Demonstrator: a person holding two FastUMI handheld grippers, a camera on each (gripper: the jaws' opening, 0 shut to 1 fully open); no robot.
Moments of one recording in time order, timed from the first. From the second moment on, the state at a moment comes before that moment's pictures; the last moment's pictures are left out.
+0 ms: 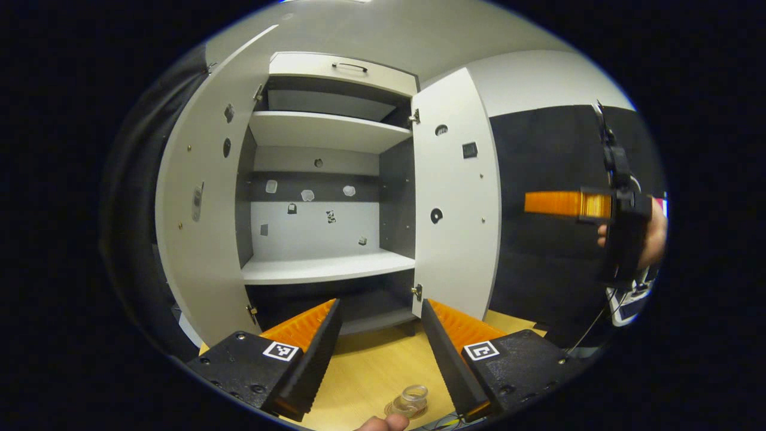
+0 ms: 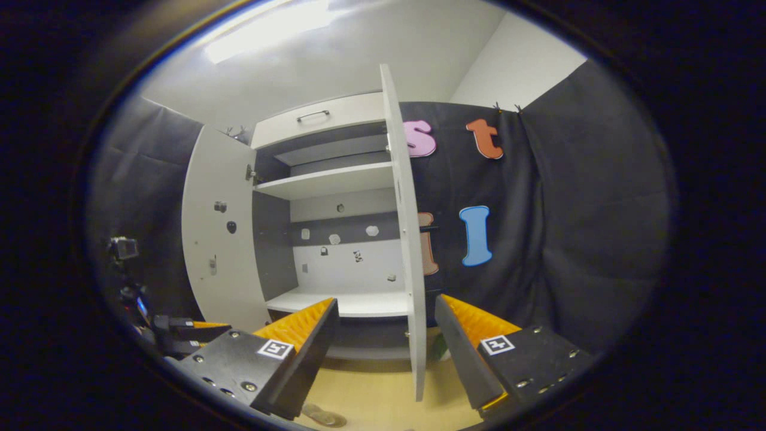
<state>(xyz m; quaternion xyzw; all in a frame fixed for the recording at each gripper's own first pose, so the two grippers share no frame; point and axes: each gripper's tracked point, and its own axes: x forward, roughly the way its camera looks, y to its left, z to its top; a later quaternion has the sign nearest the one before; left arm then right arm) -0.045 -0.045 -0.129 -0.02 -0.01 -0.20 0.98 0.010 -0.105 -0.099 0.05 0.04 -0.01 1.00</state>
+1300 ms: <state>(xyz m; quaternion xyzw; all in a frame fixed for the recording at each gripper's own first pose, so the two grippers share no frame) -0.103 0.190 -0.010 0.00 -0.03 0.04 1.00 0.185 -0.237 -0.099 0.11 0.12 0.04 0.99</state>
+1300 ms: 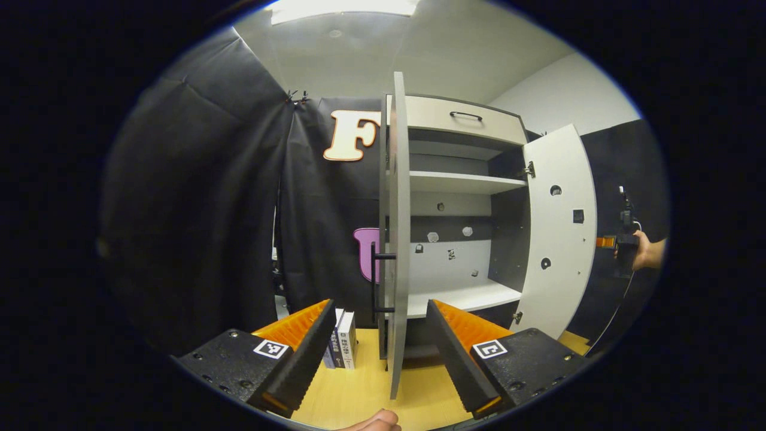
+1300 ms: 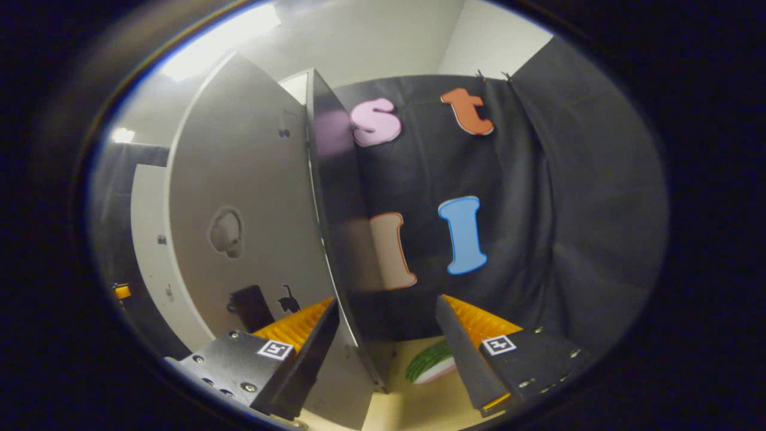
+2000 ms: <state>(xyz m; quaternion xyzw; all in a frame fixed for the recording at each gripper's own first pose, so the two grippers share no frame) -0.087 0.181 0.009 0.01 -0.05 0.02 1.00 0.189 -0.184 -0.073 0.02 0.12 0.05 0.99</state>
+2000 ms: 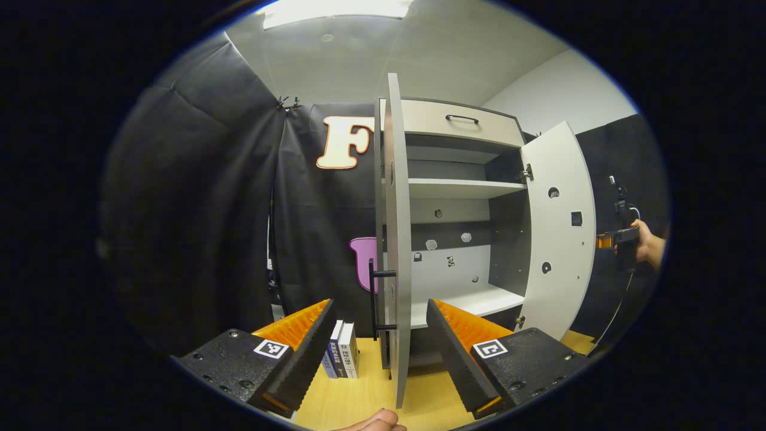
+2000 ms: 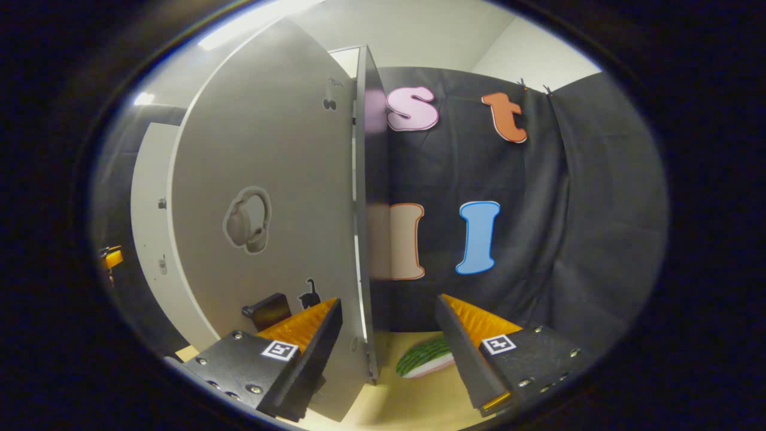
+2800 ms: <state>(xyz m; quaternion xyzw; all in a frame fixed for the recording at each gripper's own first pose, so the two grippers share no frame) -0.075 0.160 -0.012 -0.01 -0.04 0.00 1.00 0.188 -0.136 -0.066 0.00 0.10 0.05 0.99</state>
